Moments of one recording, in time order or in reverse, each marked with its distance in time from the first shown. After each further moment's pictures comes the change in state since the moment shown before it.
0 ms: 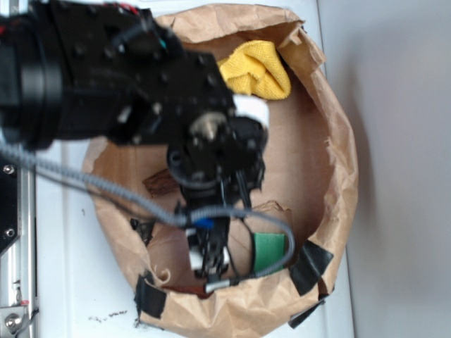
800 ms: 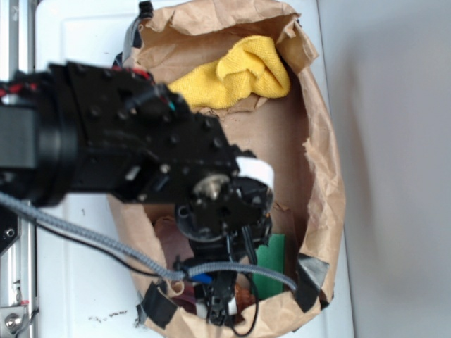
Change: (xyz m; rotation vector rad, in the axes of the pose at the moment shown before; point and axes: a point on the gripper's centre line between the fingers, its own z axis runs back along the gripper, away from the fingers) arm 0.002 -0.031 -0.021 -0.086 -0.031 -0.034
